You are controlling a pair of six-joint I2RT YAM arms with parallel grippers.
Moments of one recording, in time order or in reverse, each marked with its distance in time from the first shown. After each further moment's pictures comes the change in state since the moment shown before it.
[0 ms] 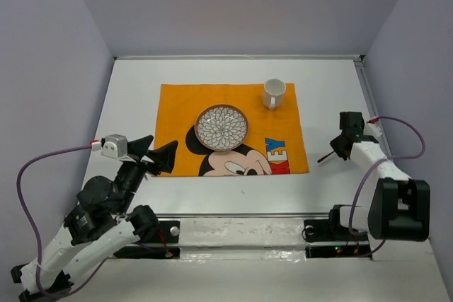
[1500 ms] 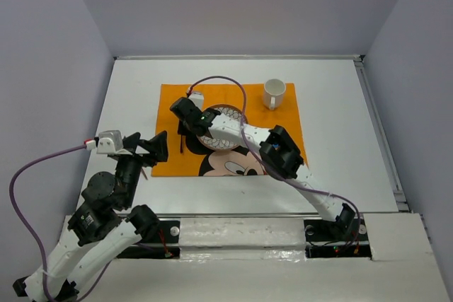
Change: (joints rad) left arm 0.144 0.044 0.000 0.017 -0.097 -0.003; right arm 1.056 1.216 1.595 -0.124 -0.089 -0.025
